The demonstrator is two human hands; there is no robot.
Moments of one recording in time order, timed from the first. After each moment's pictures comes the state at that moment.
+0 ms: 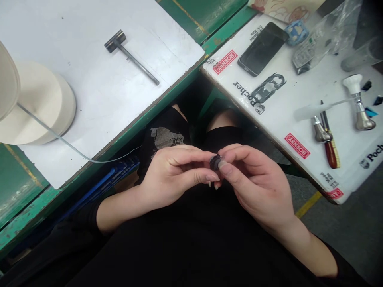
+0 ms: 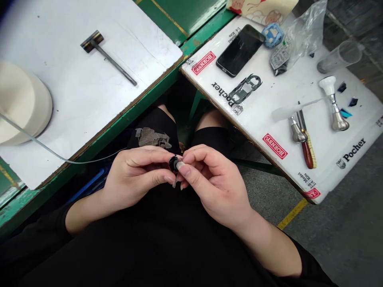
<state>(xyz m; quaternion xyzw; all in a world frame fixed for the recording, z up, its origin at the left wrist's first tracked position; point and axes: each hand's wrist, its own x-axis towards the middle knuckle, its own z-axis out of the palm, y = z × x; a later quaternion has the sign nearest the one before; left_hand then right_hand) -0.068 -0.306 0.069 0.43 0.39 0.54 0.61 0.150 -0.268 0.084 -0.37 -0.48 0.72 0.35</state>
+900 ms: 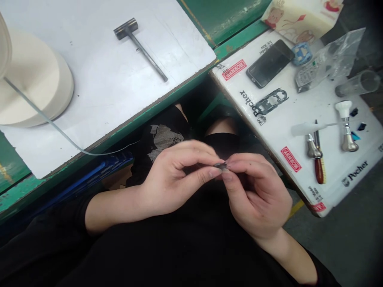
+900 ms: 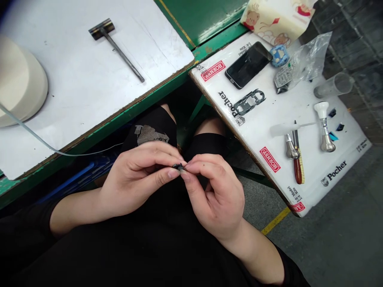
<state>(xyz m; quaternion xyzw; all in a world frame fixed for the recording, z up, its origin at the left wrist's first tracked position) -0.064 -0.308 0.067 0.49 0.46 0.55 0.49 0.159 -0.274 0.071 -0.39 -0.76 0.35 0.39</state>
